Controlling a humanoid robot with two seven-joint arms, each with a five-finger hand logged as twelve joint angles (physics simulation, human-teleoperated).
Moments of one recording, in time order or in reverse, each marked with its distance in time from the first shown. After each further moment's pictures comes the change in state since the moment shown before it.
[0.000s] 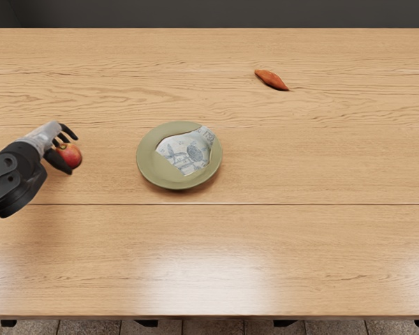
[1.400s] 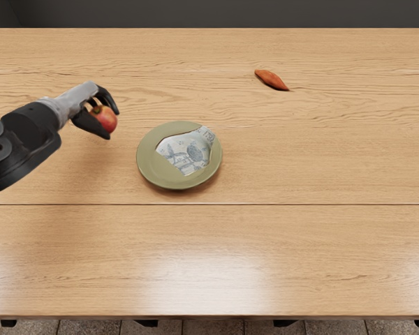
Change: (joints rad) left arm -0.180 0.086 -0.014 -0.290 -0.119 -0.056 0.000; right arm 0.000 0.000 -0.015 -0.001 0.000 0.000 0.000
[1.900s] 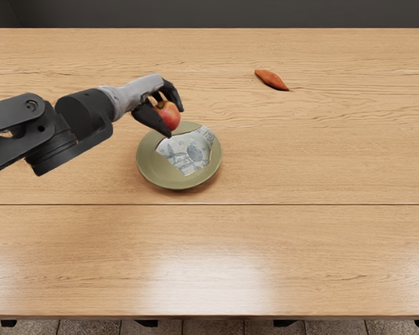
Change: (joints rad) left arm -0.122 -0.167 0.002 -0.021 -0.116 -0.068 0.000; right arm -0.001 0.000 -0.004 0.000 0.000 0.000 0.001
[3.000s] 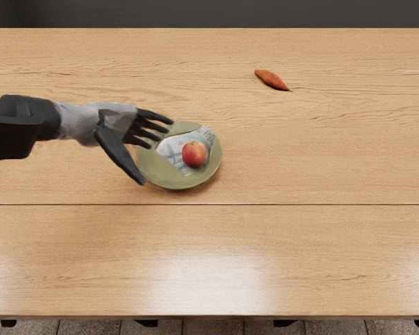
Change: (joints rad) left arm 0.149 0.232 -0.232 0.010 -0.639 -0.420 0.000; right arm 0.000 0.000 -0.001 0.001 -0.001 0.000 -0.001
